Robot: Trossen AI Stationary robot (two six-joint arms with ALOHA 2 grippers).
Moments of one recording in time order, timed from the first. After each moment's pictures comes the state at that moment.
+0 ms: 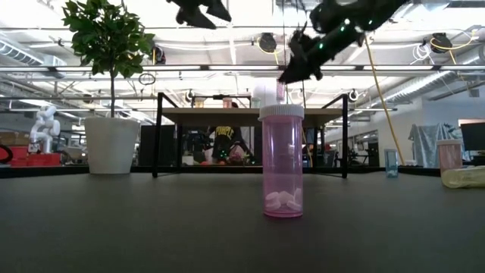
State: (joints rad) left arm 0.49 1.44 1.51 -0.31 -0.18 0.13; right arm -0.75 1.46 1.16 -0.16 -0.18 -0.10
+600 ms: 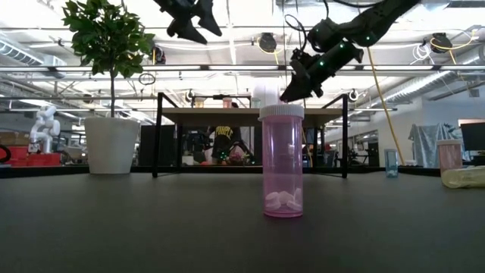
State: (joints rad) left arm 0.56 1.43 1.51 -0.43 -0.15 0.02; right arm -0.80 1.52 1.09 -0.12 -0.26 -0.12
